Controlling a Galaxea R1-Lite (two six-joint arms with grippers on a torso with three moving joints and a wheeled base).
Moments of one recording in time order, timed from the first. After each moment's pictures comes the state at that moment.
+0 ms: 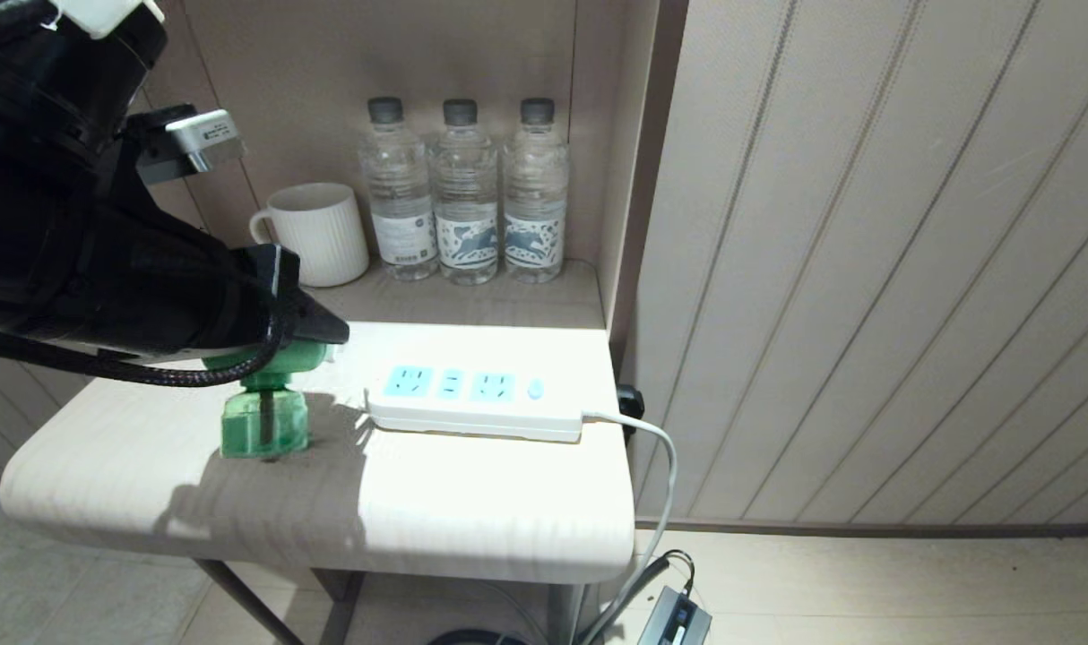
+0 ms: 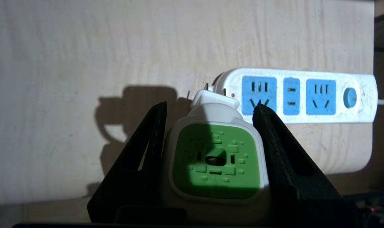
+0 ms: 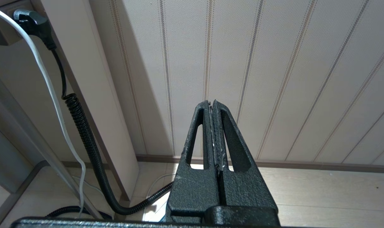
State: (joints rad) left arm -0.61 1.52 -1.64 0.86 0.20 -0.45; right arm 0.00 0.00 0.00 -0.15 -0.02 0.03
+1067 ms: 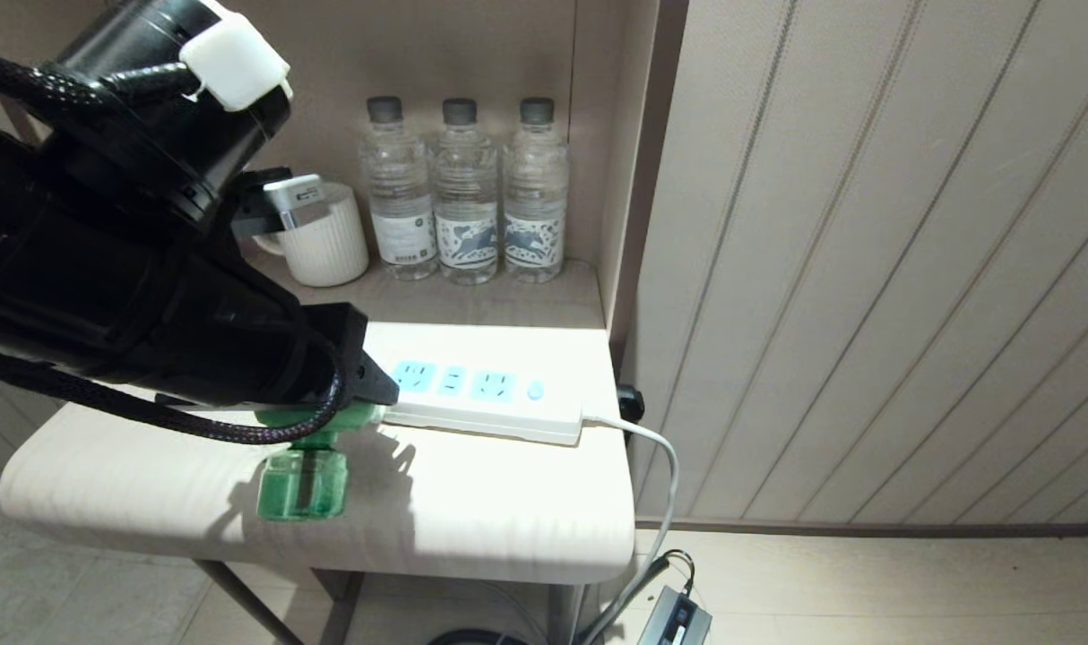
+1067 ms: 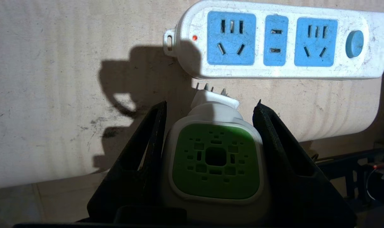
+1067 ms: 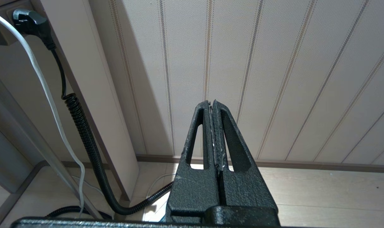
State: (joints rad) left arm -0.73 1.59 -1.68 0.97 0.19 -0.49; right arm 0.00 0.00 0.00 -0.15 -0.02 0.03
